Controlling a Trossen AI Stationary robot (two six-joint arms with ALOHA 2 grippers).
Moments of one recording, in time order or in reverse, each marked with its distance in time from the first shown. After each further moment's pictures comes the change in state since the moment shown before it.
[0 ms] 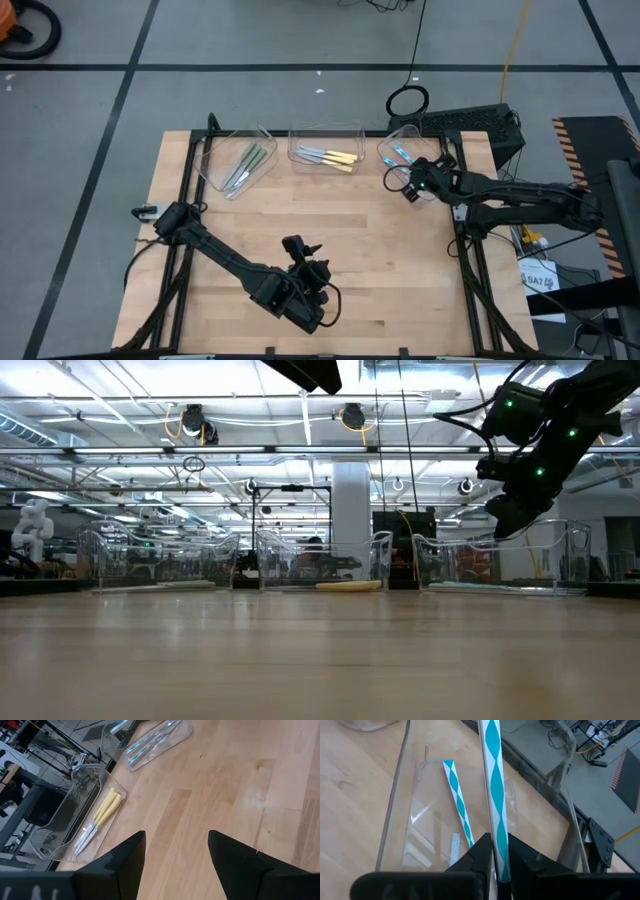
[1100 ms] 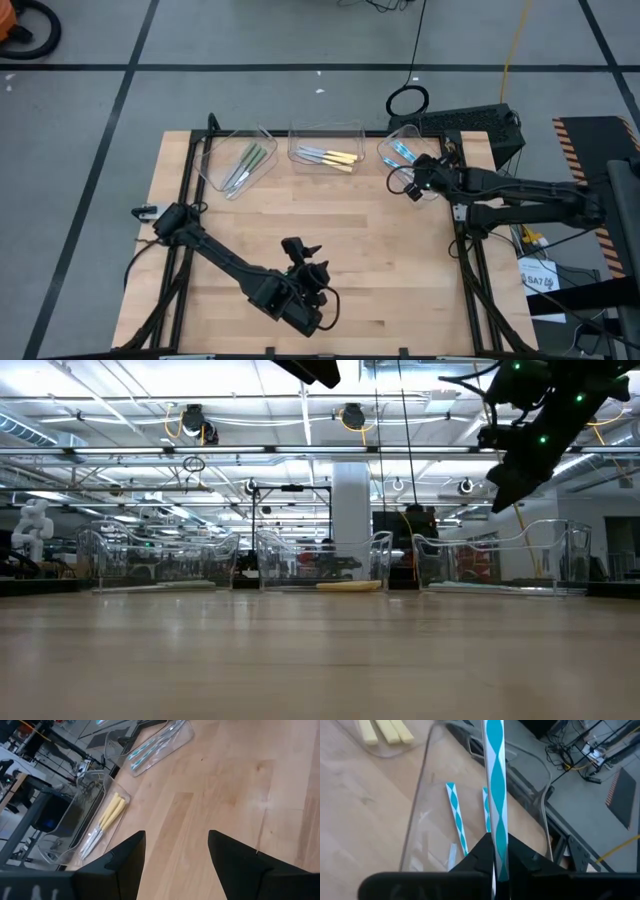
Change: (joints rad) left arm -0.014 0.000 0.000 0.000 -0.030 0.027; right arm 0.087 -0.055 0.142 -0.188 0.052 0.003
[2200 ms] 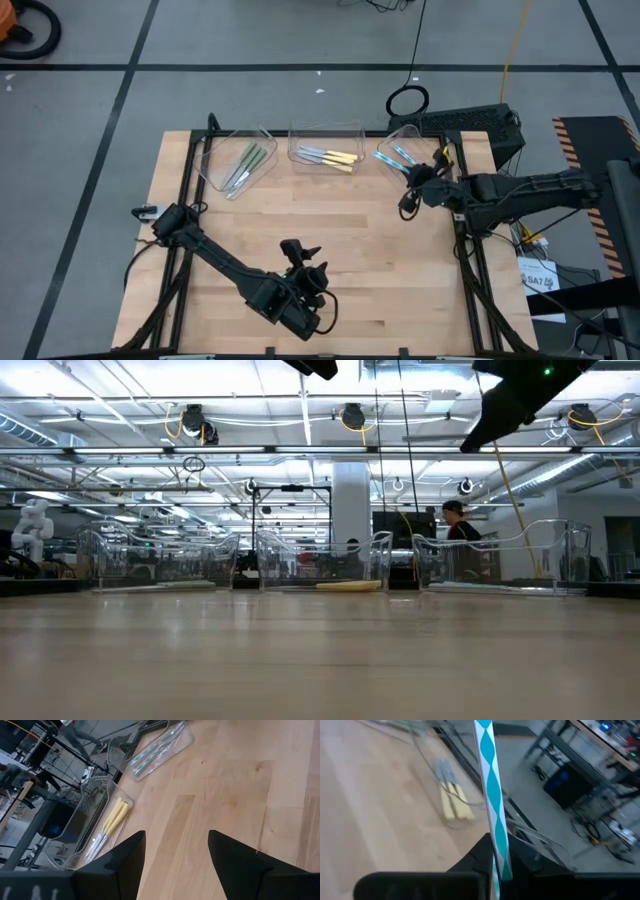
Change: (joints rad) left arm -0.017 -0.001 0.000 -0.003 -0.027 0.023; right arm 0.351 -0.001 0.171 0.061 0.109 -0.071
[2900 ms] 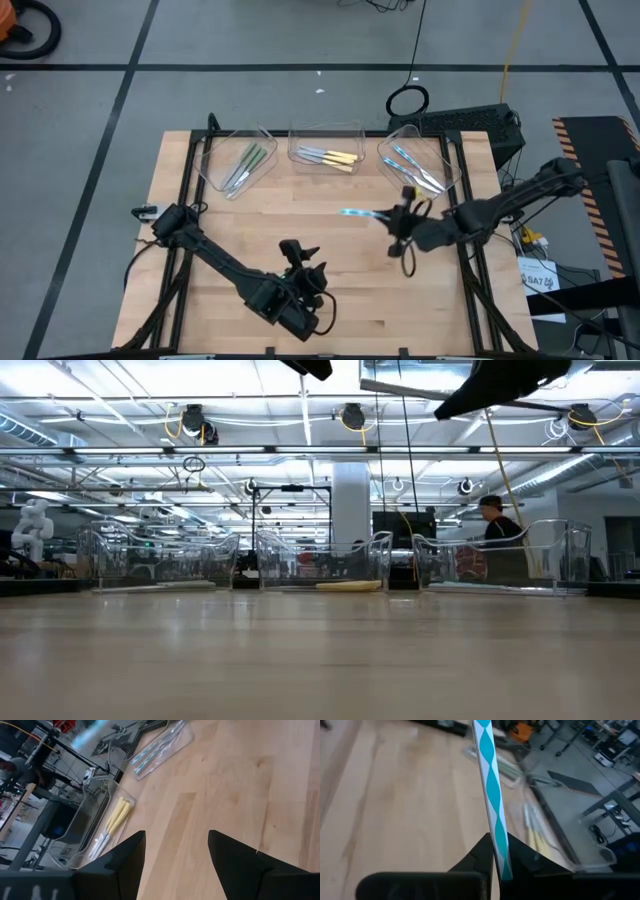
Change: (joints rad) left arm -0.006 -0.001 0.000 -0.024 -0.002 0.000; right arm 0.329 0.216 0.000 0.326 -0.073 -0.103
